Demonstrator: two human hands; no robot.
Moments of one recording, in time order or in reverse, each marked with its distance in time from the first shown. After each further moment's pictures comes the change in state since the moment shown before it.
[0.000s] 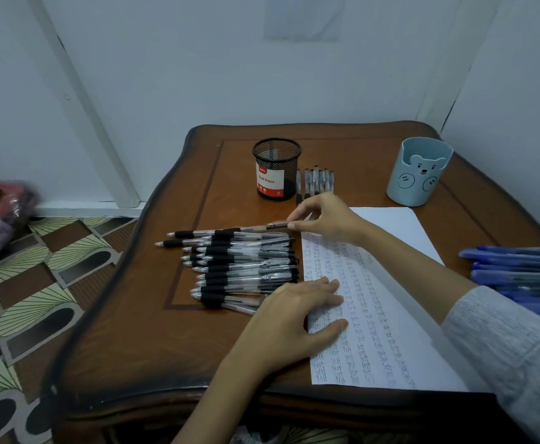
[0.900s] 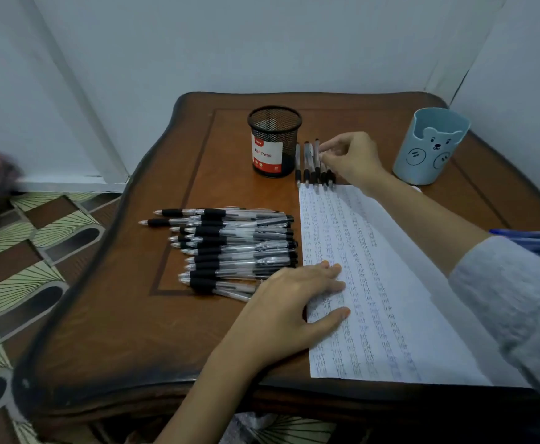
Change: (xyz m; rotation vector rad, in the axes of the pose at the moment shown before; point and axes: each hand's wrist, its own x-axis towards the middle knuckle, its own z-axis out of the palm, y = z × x) left_hand 0.000 -0.005 0.002 -0.004 0.010 0.011; right_hand 0.038 0.015 -0.034 0.052 0.416 0.179
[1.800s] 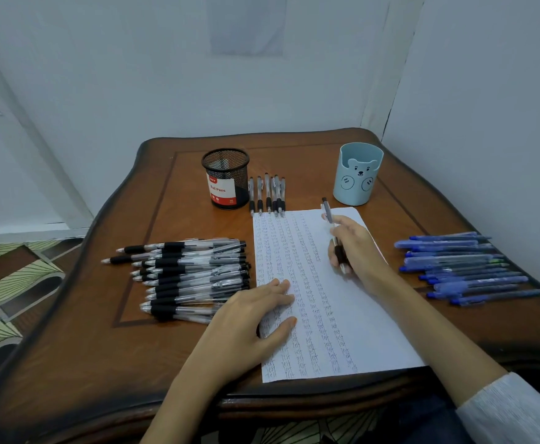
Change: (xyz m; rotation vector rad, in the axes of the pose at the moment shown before) left_hand -0.003 0.005 0.003 0.051 -0.031 -0.021; right_hand -0.128 0.044 -0.053 0.439 -0.034 0.241
